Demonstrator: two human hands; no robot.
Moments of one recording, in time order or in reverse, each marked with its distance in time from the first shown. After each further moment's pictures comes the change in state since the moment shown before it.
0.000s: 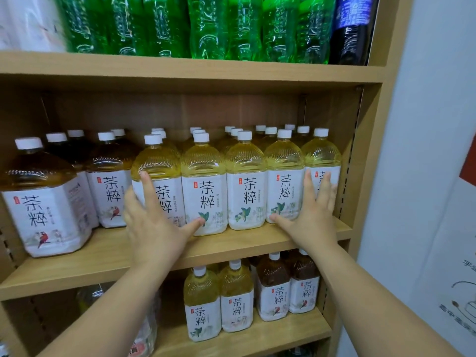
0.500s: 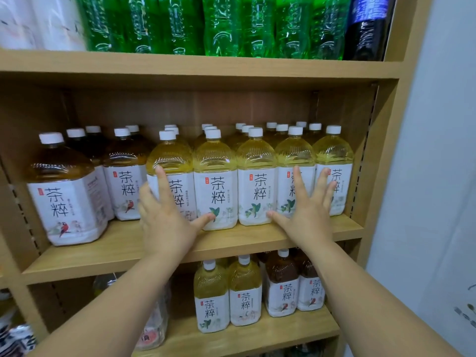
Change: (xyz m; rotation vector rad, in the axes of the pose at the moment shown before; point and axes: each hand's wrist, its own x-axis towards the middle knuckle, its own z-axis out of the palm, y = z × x) left_hand 0.001 -0.004 -0.003 0.047 -0.016 0.024; right_hand -0.007 -0.028 0.009 -0.082 -0.089 -0.045
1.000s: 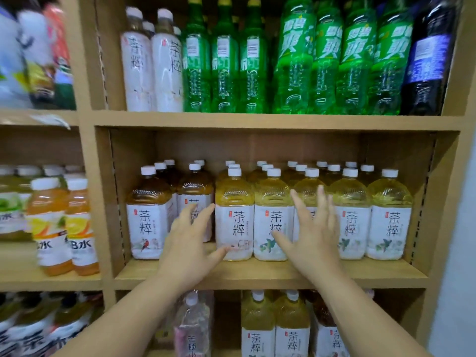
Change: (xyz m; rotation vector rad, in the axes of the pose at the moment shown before) left_hand 0.011 -0.058 -0.092 0.033 -0.179 0.243; right_hand -0.021 -0.111 0.006 -0.002 0.086 -0.252
